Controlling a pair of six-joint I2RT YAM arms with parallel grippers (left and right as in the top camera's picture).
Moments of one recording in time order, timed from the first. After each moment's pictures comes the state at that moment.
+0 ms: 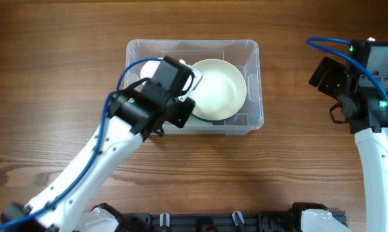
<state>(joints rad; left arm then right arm) -0.61 1.44 1.33 -0.96 -0.05 -0.01 -0.06 1.26 1.32 -0.96 0.29 0.36</state>
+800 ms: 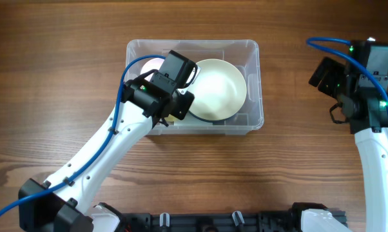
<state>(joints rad) -0.58 1.54 1.33 -0.91 -0.12 -0.01 -0.06 1.26 1.32 -0.96 0.29 0.36</state>
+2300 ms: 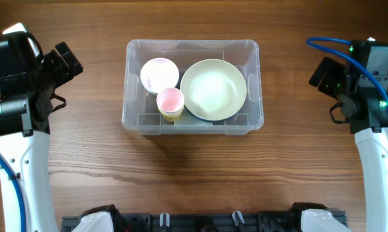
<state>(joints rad) 0.20 1.28 1.42 -0.86 -0.11 -0.30 -0.06 1.26 1.32 -0.96 0.29 0.36</state>
